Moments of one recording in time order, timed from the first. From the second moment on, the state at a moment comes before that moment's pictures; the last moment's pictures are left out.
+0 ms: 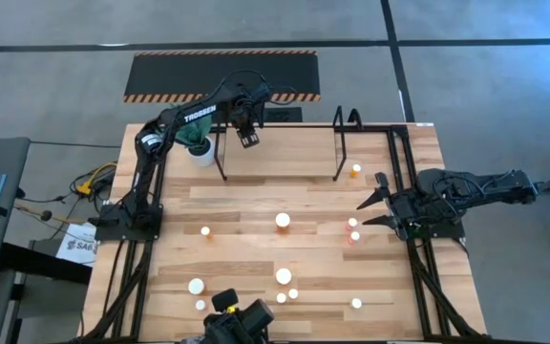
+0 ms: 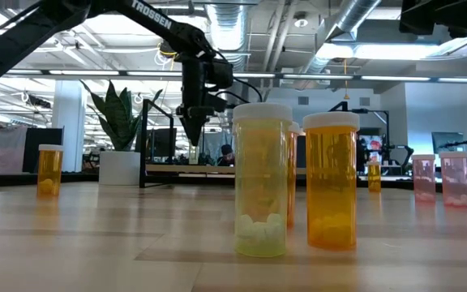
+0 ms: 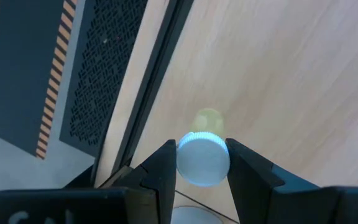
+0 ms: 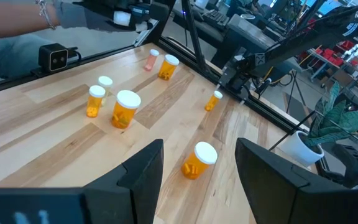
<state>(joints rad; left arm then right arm) 0.68 2.13 1.94 -1.19 -0.18 0.29 0.13 0.35 0.46 -0.34 -0.13 -0.50</state>
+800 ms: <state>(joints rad) 0.70 2.16 1.94 -1.17 -0.17 0.33 0.13 0.35 0.46 -0.34 -0.13 -0.50</state>
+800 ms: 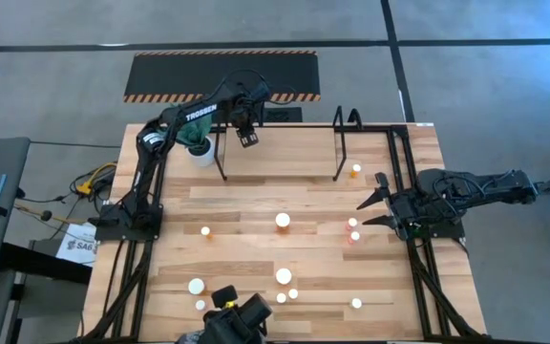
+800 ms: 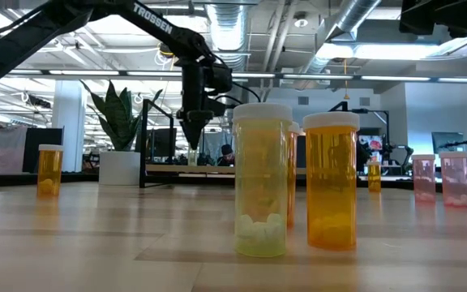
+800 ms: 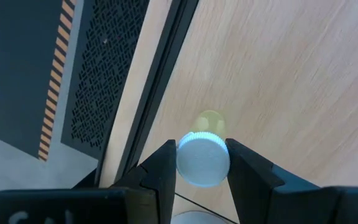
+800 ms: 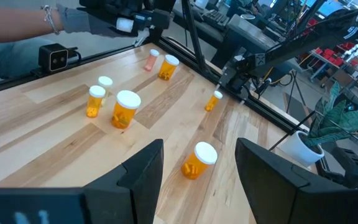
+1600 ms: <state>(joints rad) 0.70 2.16 1.94 -1.17 -0.14 0.26 0.13 0.35 0.46 -0.34 -0.13 -0.50</state>
